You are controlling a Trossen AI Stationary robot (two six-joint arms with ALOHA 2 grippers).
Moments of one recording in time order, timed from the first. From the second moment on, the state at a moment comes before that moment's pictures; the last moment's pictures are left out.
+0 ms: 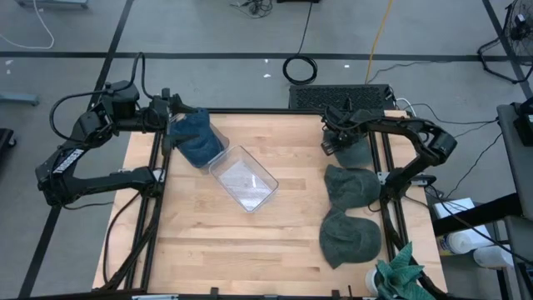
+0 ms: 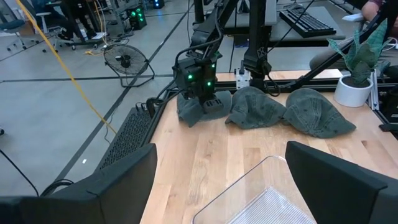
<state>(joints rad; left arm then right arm) 0.62 0.80 1.22 -0.74 0.44 0.27 -0.73 1.56 0.88 -0.80 0.15 0.37</state>
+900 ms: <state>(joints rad) 0.63 0.80 1.22 -0.74 0.44 0.28 -0.57 0.97 0.85 -0.75 0.40 0.28</state>
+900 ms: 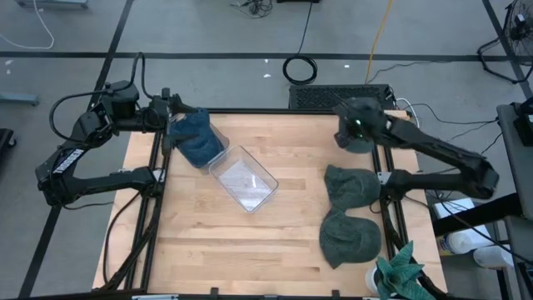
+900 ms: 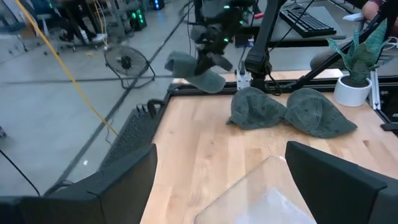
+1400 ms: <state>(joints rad) 0.63 0.80 1.22 -0.49 0.44 0.07 -0.04 0.80 0.40 0.12 0.67 -0.07</state>
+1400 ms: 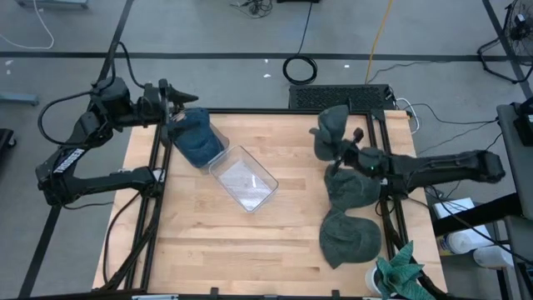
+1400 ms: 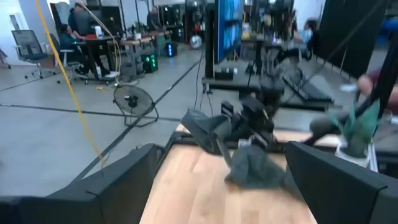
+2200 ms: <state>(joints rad) 0.51 1.15 1.22 -0.44 0.45 -0.56 0.28 1.18 0.48 0.73 1.00 -0.61</state>
